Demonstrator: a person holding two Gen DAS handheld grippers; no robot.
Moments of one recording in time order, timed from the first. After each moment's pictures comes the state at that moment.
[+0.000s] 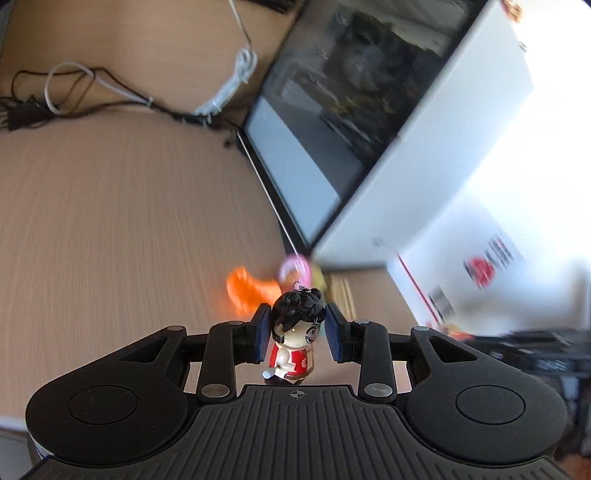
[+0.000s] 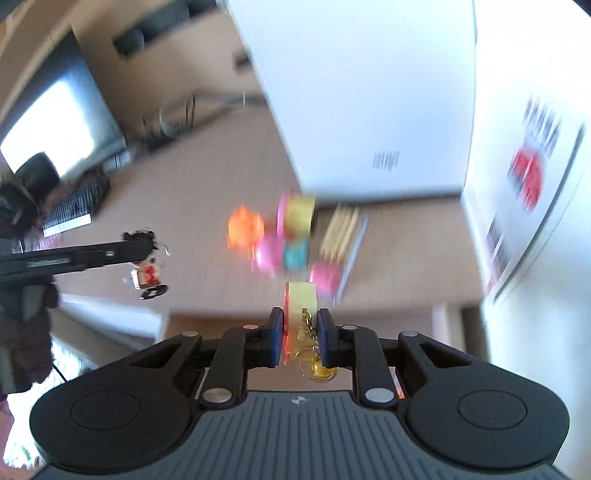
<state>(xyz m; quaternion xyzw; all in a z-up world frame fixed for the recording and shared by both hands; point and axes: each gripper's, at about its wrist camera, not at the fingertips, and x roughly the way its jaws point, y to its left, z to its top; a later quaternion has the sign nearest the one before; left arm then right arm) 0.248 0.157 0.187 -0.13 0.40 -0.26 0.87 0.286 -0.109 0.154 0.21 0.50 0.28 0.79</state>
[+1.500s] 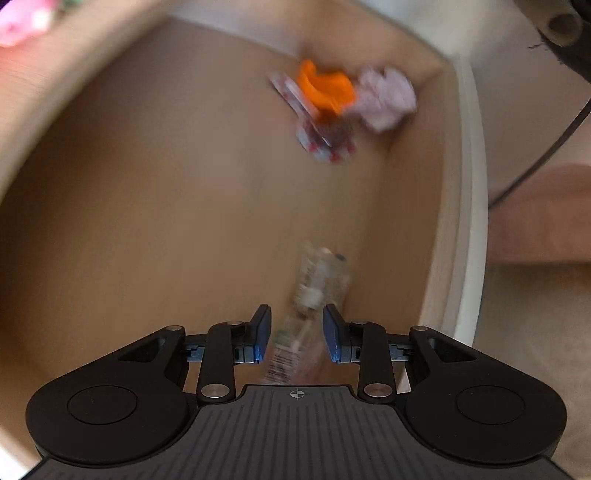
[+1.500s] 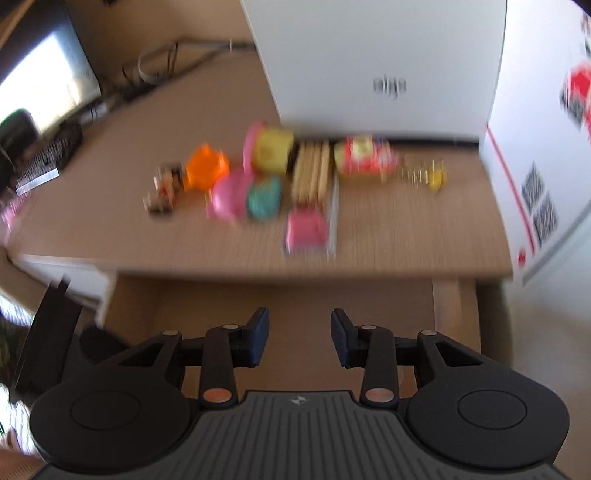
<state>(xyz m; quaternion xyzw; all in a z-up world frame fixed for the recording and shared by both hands) 0.158 0.066 -0.014 0.25 0.58 -0.52 0.57 0.298 -0.065 0.078 0.19 0.55 0.28 0.76</state>
